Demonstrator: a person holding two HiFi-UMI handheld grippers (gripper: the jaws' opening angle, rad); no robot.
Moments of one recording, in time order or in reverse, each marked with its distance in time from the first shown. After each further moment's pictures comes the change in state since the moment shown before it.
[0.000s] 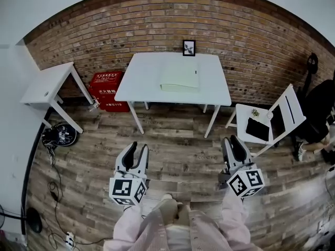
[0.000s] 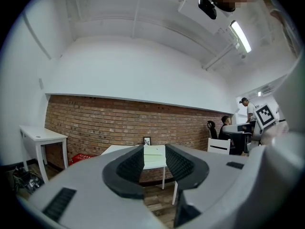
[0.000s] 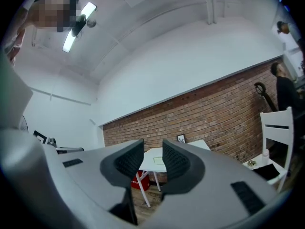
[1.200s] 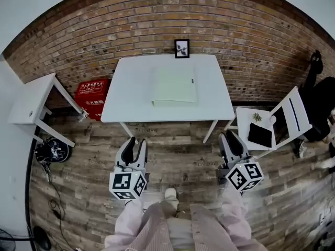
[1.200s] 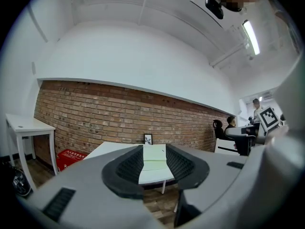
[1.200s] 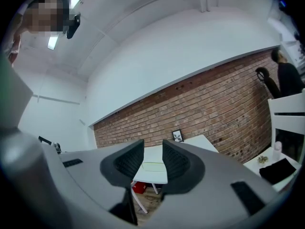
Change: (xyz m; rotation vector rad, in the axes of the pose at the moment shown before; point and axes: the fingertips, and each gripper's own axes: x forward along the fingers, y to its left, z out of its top) left arm 0.194 0.067 -0.023 -0.061 0.050 -0.043; right arm 0.166 -0.070 -0.029 0.068 0.051 -0.056
